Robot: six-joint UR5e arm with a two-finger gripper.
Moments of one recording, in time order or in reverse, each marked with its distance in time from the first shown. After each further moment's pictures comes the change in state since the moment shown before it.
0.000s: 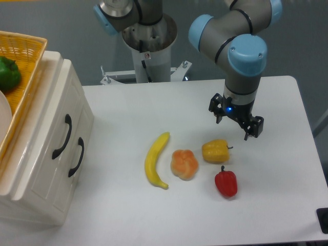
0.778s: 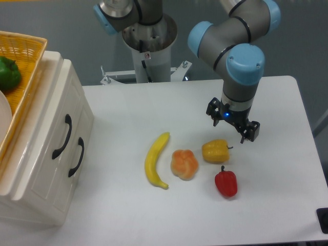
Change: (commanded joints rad) arm 0.037 -0.028 -0.051 0.003 -0.002 0.005
